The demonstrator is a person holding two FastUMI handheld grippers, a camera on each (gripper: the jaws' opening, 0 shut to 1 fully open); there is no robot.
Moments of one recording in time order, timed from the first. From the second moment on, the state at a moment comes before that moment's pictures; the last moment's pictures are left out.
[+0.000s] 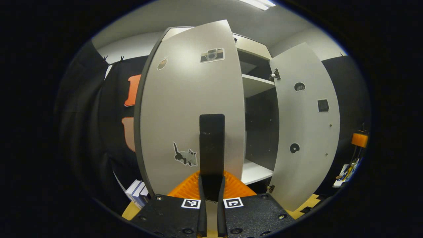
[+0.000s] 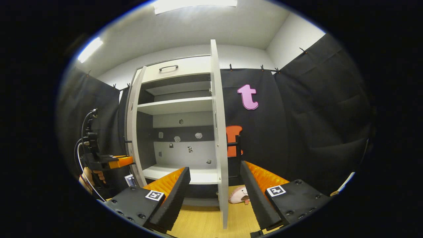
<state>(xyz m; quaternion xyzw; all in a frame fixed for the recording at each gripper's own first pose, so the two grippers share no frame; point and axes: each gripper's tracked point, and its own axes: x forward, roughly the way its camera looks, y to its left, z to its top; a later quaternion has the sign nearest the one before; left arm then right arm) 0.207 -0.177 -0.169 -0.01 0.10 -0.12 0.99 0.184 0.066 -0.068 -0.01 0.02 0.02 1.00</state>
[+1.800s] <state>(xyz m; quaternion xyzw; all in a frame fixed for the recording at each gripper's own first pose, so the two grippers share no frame) 0.197 -0.086 -0.150 0.01 0.07 -0.01 1.00 0.178 0.083 -0.081 0.00 0.05 0.05 1.00</state>
